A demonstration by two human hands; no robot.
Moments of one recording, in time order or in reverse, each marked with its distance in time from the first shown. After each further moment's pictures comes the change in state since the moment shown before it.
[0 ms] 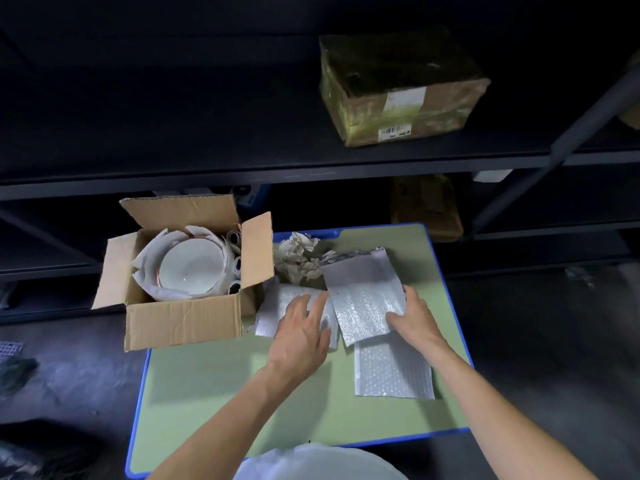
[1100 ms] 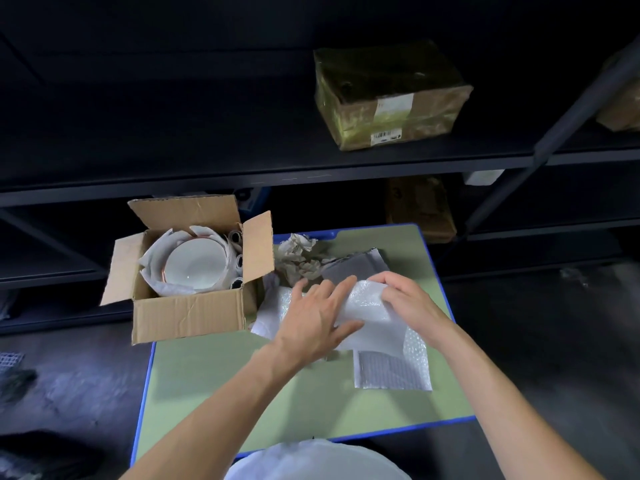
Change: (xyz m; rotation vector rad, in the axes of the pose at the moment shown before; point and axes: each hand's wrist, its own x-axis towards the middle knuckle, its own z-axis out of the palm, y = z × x) left_hand 0.008 0.027 -0.038 0.127 0.031 0.235; right_hand -0.057 -0.054 -0.036 0.261 -0.192 -0.320
